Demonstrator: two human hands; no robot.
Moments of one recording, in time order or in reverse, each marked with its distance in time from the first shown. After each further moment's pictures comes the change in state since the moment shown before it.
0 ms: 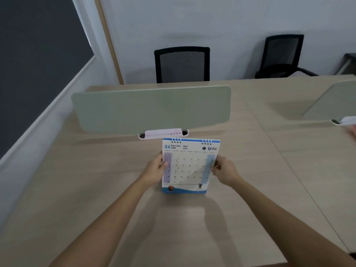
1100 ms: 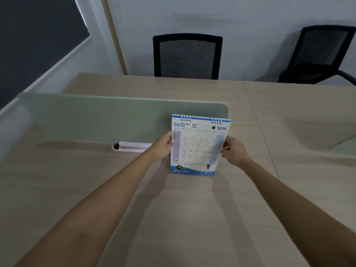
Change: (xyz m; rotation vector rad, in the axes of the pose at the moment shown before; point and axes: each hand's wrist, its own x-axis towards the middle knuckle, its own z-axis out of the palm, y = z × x) left_hand 0.261 0.080 0.069 0.114 0.013 -0.120; right_hand 0.271 0.052 -0.123 -0.126 -0.051 -0.074
